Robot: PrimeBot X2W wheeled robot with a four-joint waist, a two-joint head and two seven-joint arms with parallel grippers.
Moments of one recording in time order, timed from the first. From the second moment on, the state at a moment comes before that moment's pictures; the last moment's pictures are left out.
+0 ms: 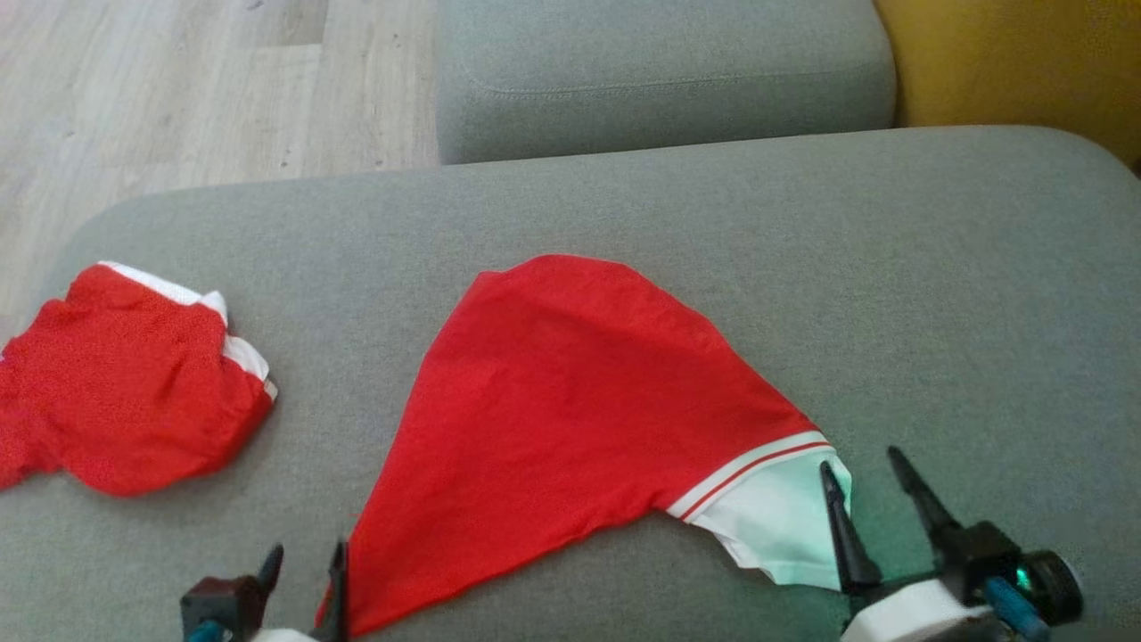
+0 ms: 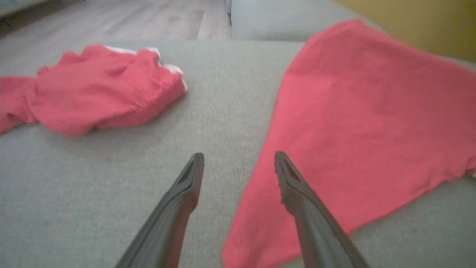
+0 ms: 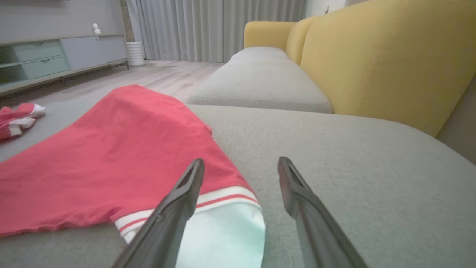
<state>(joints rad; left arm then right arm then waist) 0.19 0.07 -0.07 0.24 -0.13 -0.03 -0.14 0.11 -0.05 0.06 0.26 -0.03 0.12 -0.25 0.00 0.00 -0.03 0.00</state>
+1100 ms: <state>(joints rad) 0.24 0.12 -0.09 0.11 -0.22 -0.04 0.35 0.04 -0.12 0.17 0.25 0.07 0.12 0.17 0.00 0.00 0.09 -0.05</state>
